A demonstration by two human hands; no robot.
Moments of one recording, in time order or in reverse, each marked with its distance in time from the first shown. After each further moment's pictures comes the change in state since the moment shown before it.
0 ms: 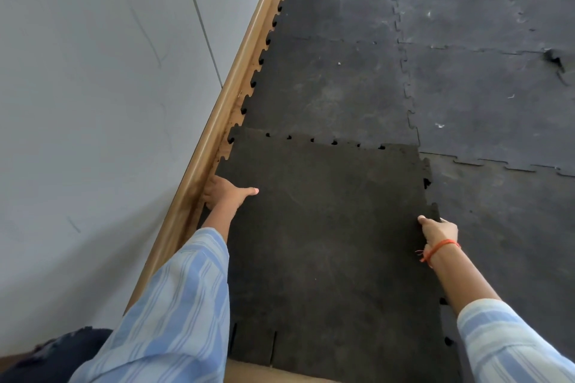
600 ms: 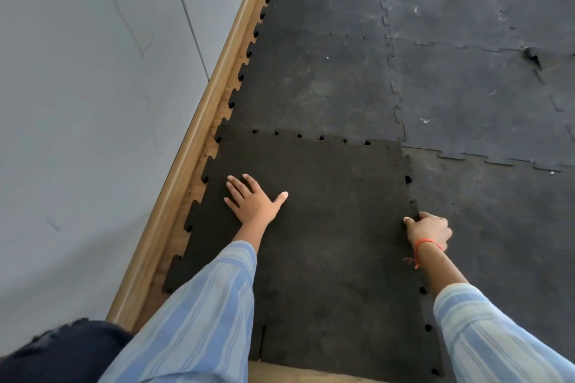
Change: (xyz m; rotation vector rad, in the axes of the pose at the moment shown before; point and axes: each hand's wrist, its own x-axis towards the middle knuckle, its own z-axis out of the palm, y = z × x) left_hand -0.061 0.016 0.058 0.292 -0.086 0.306; right_hand -0.021 0.004 -0.018 -0.745 0.070 -0.344
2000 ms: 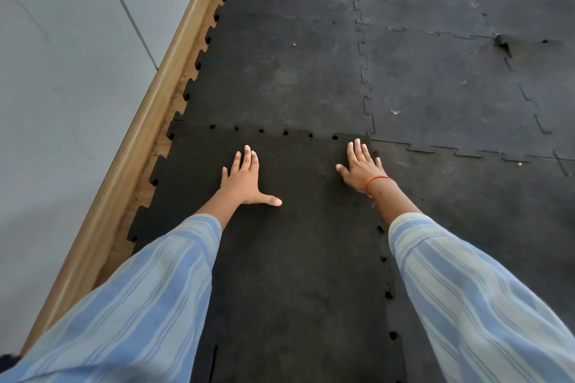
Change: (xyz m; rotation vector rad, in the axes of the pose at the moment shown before) left_hand 0.032 0.064 -0.006 0.283 -0.243 0.419; right_hand 0.074 -0.086 0.006 -0.510 -0.325 -0.659
